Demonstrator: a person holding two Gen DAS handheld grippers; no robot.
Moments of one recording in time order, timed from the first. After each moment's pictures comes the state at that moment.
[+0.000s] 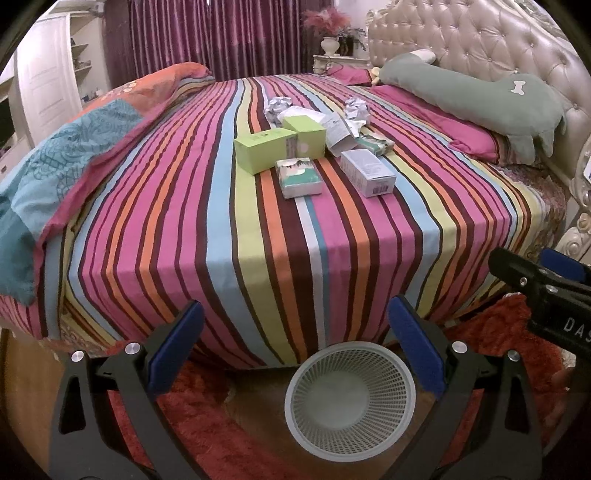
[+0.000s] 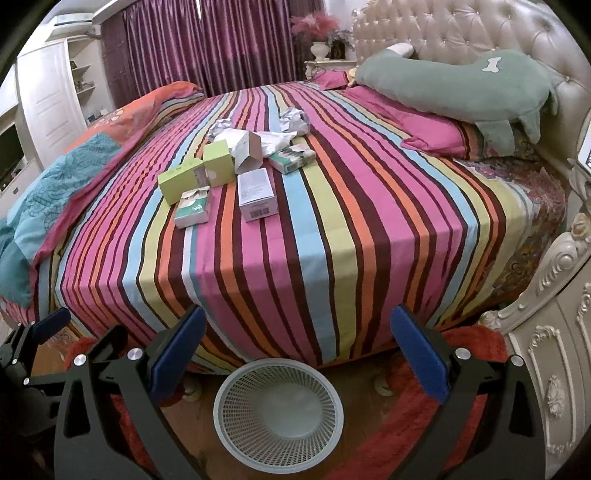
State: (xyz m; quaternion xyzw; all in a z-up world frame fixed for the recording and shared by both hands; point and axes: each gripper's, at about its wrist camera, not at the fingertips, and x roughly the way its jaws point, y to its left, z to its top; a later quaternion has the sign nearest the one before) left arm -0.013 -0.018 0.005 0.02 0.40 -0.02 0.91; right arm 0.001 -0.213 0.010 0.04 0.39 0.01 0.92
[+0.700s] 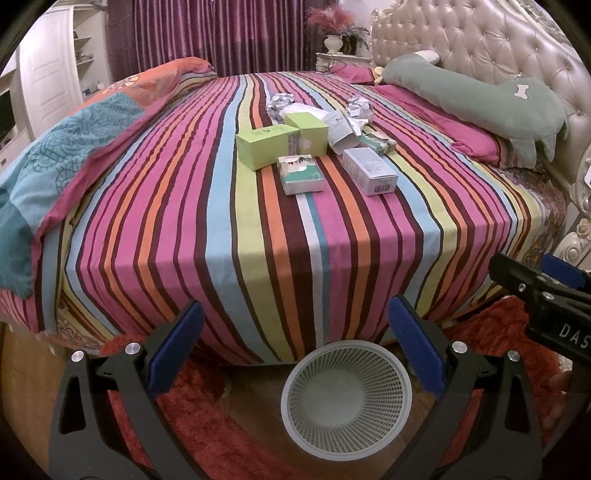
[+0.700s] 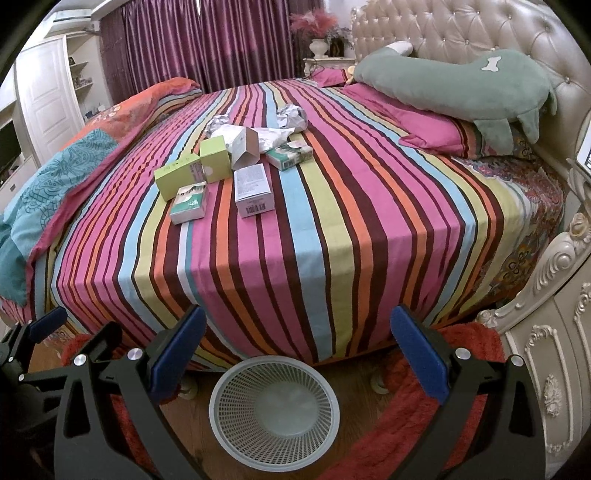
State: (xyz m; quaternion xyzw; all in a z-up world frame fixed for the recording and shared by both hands) left arm -0.012 -0.015 0.002 0.01 0.41 -0.02 0.91; right arm 0.002 -0.213 0.008 0.04 0.39 0.01 0.92
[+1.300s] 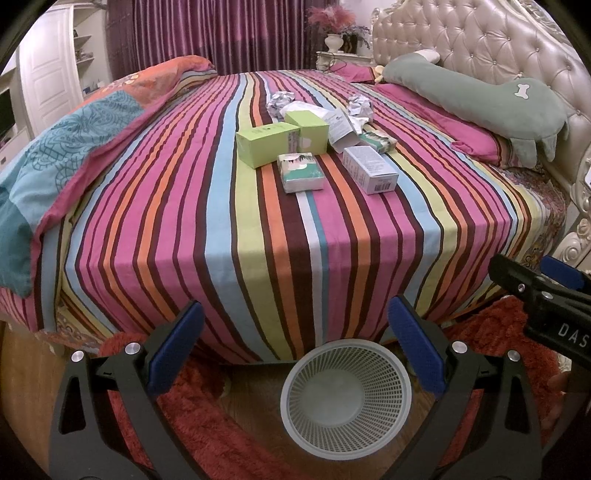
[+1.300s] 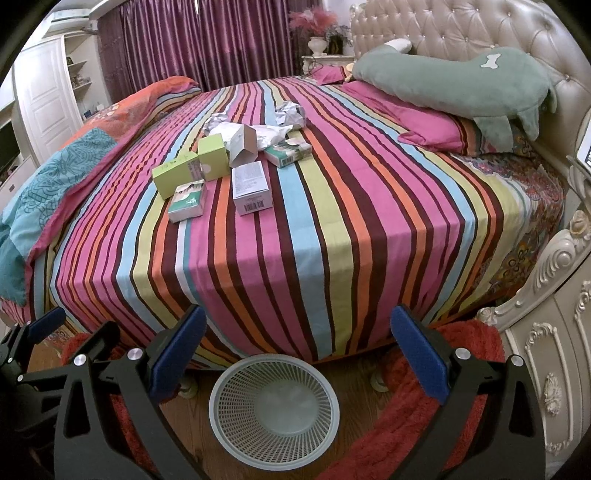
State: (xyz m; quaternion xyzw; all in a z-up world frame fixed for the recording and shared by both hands) left arm -0.012 -0.016 0.002 0.01 0.41 -0.02 0.91; right arm 0.002 -0.213 0.005 0.04 0.40 0.00 0.92
